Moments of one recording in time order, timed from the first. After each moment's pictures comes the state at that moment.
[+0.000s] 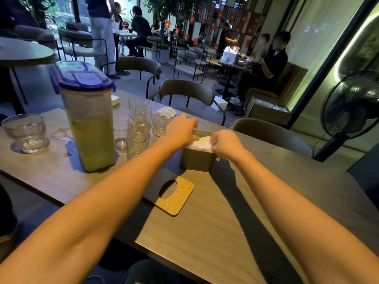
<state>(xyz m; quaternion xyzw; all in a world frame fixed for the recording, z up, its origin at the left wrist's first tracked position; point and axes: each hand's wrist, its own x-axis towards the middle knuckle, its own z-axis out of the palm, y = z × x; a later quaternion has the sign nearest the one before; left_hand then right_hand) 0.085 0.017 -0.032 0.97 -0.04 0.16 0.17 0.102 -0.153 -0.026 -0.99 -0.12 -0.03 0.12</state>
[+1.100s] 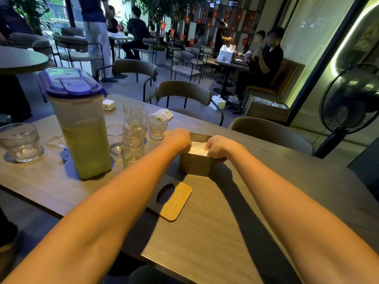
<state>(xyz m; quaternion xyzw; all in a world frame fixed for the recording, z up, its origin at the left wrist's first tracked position) 0.097 0.004 -0.030 0.99 0.04 -0.04 0.09 0.116 -0.147 -0.023 -0.98 -0.09 0.15 0.11</state>
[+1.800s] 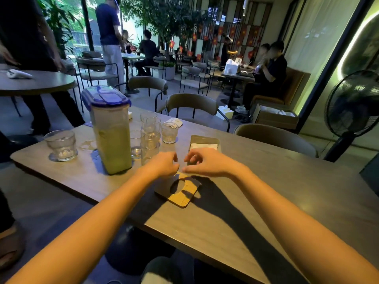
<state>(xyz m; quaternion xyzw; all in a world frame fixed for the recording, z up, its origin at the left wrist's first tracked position) -0.027 0.057 -0.051 0.98 0.00 0.00 0.20 -0.017 -0.128 0.006 -0.91 -0.32 0.13 0.21</state>
